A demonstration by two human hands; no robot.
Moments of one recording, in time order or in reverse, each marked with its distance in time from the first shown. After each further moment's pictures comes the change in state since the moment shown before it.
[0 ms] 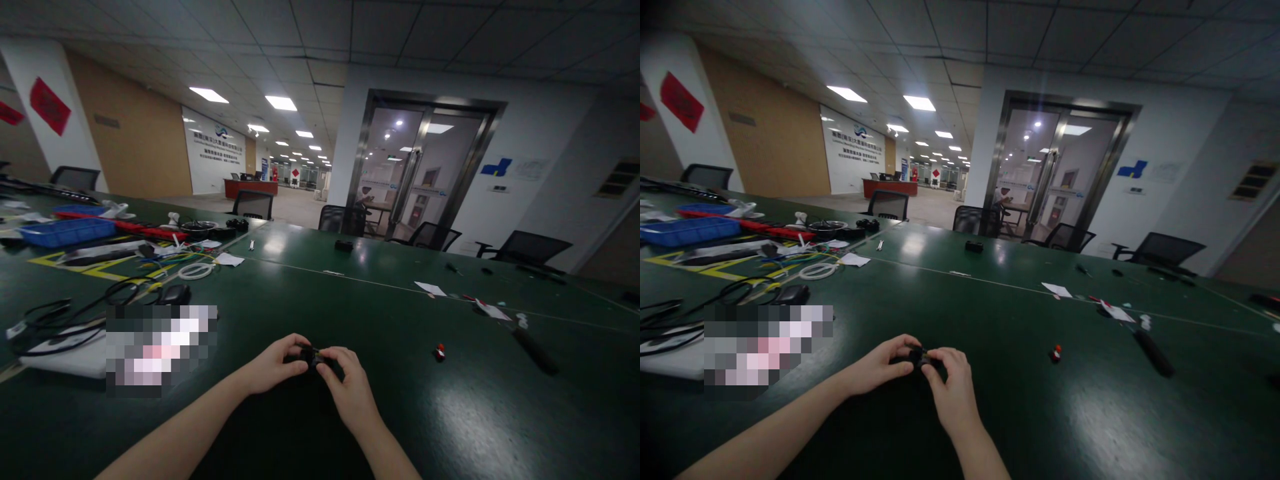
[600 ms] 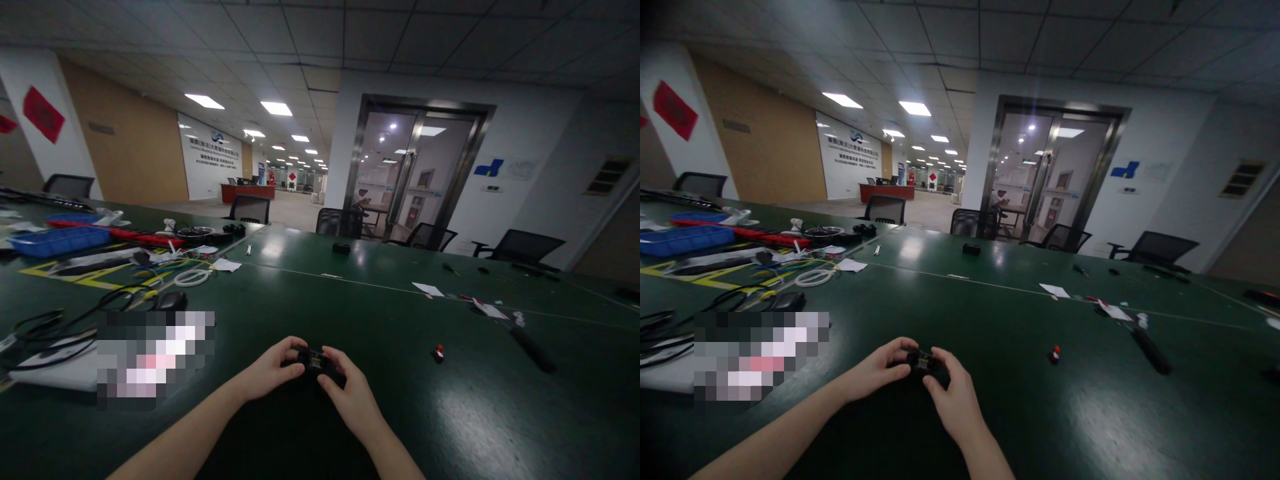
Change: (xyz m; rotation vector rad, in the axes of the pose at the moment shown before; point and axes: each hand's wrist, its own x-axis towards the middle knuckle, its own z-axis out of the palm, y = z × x) left_hand 0.003 -0.003 0.000 -0.024 -0.004 0.005; right_hand 0.003 0.005 -0.009 0.004 -0.143 0.113
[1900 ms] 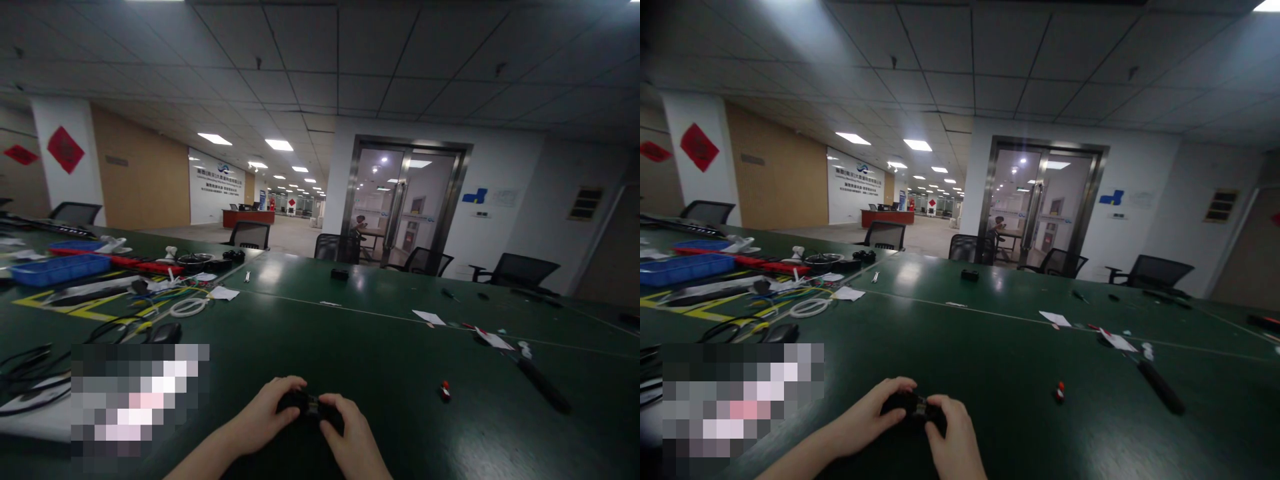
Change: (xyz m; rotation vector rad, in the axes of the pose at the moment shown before) left_hand -0.007 0.001 0.000 0.512 0.211 0.005; right_hand -0.007 -0.016 -0.008 -0.150 -0.008 0.088
